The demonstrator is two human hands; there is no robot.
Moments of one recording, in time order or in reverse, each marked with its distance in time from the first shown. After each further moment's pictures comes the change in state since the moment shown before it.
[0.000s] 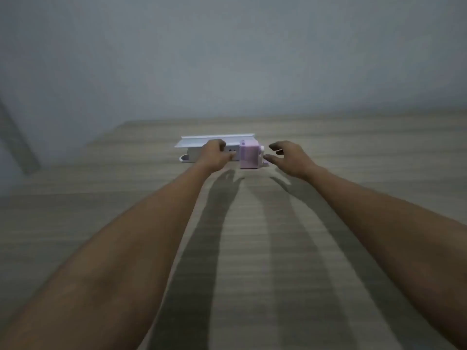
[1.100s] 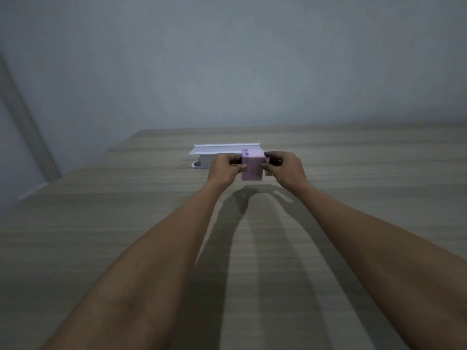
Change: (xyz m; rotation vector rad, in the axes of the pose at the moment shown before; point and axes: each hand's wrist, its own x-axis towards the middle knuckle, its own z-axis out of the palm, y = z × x) left_hand -0.054 0.014 -0.002 -0.246 0.054 0.068; right_hand -0.042 -0.047 0.006 0.315 0.190 0.077
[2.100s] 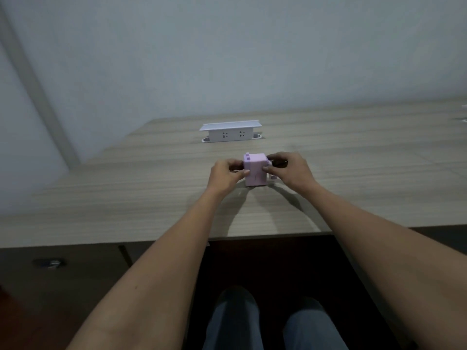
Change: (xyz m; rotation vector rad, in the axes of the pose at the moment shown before) left_hand -0.196 0.015 -0.022 -0.053 -0.035 -0.037; right_hand -0.188 -0.039 -0.036 0.049 -0.049 -0.035
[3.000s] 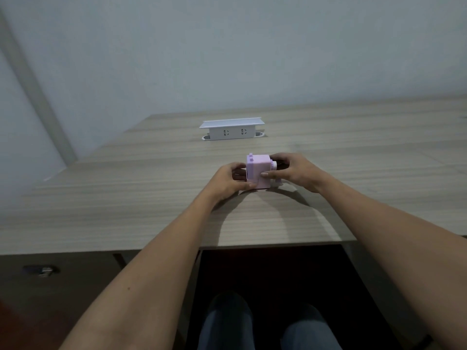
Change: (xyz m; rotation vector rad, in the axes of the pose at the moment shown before) left_hand 0.007 -0.016 -0.008 -0.121 -0.288 -0.130; right_hand 0.024 0.010 -0.009 0.186 -0.357 0.090
